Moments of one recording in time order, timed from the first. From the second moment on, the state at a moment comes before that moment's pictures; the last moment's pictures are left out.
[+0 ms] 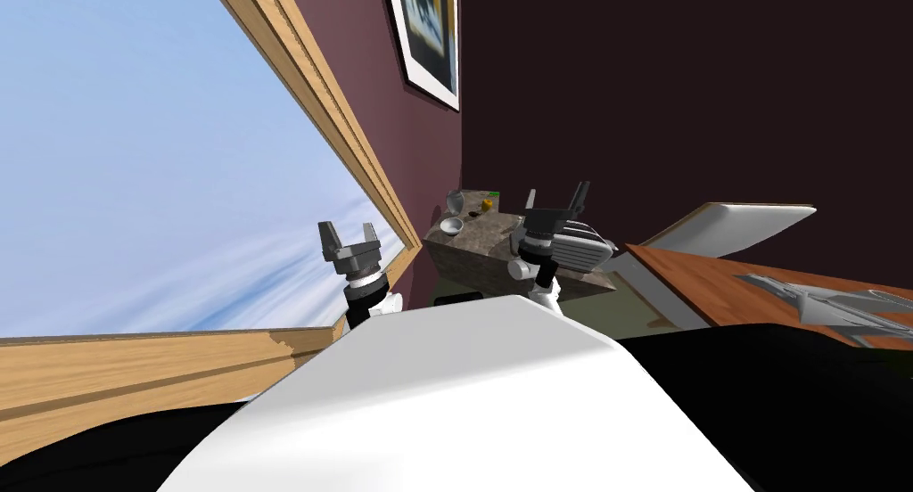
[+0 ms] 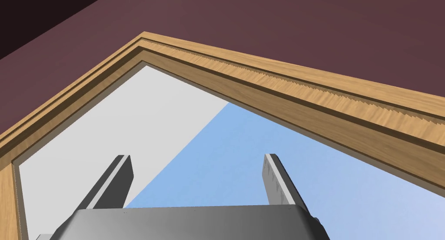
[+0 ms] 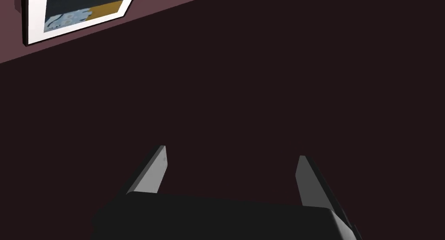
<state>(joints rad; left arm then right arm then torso) 0.54 -0.03 -0.05 -2.34 -0.11 -0.63 0.16 0.27 -0.20 -0.04 -2.17 -0.38 -0.76 -0.14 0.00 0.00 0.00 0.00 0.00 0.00</state>
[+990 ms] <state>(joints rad) 0.54 -0.03 -0.05 -2.34 -0.11 -0.63 0.16 0.12 -0.27 -0.09 -2.04 -0.69 -0.89 -0.23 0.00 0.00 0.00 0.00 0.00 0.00</state>
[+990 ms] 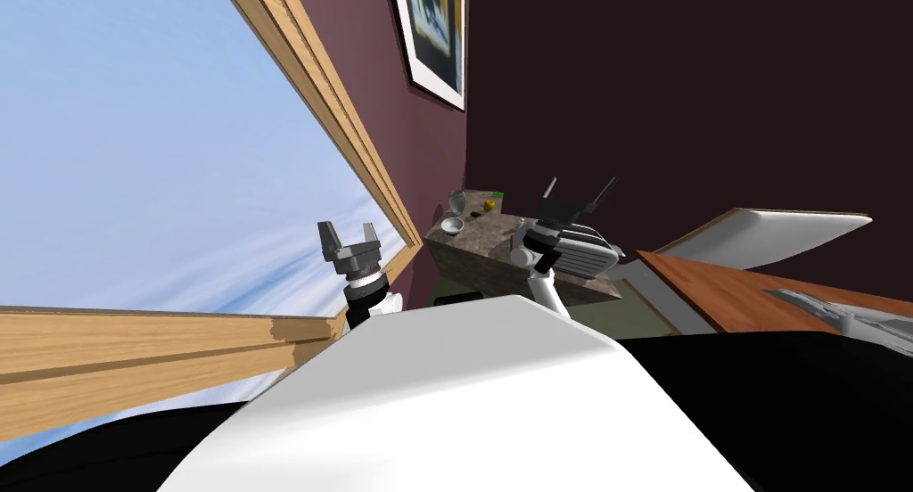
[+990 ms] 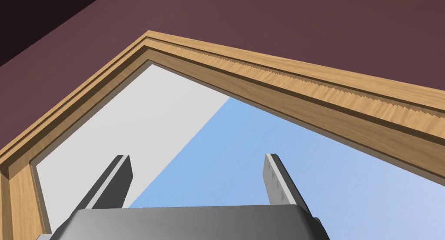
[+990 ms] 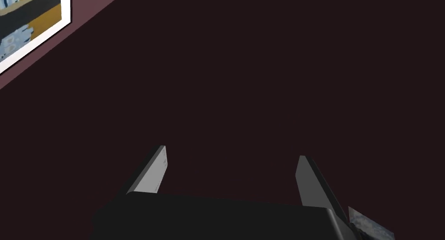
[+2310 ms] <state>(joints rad) 0.54 -0.03 -0.05 -2.34 -0.11 -0.63 0.16 -0.08 -0.30 -0.16 -1.86 -1.11 -1.04 -0.34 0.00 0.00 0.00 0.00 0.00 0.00</state>
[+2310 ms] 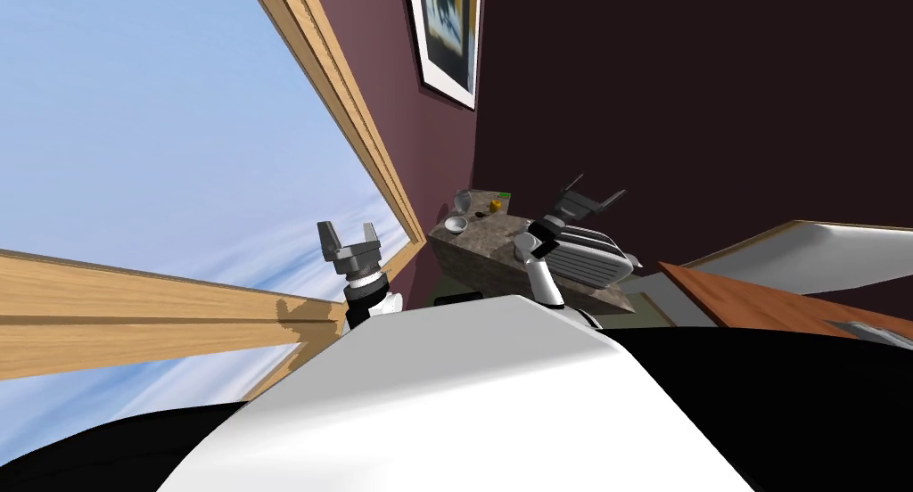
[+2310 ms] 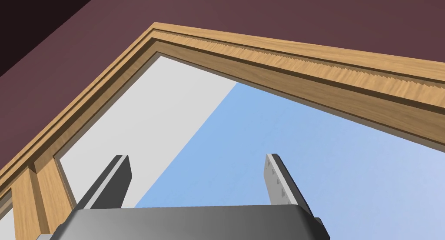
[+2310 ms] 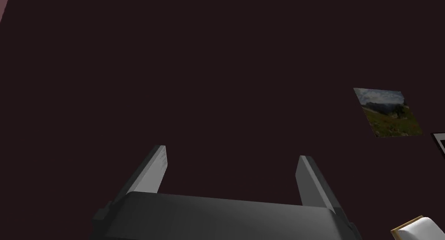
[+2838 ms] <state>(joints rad) 0.54 -0.03 -0.05 -2.34 -0.11 -0.63 0.16 -0.15 -0.30 -0.19 -1.79 -1.28 -1.10 -0.38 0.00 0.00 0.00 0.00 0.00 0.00</state>
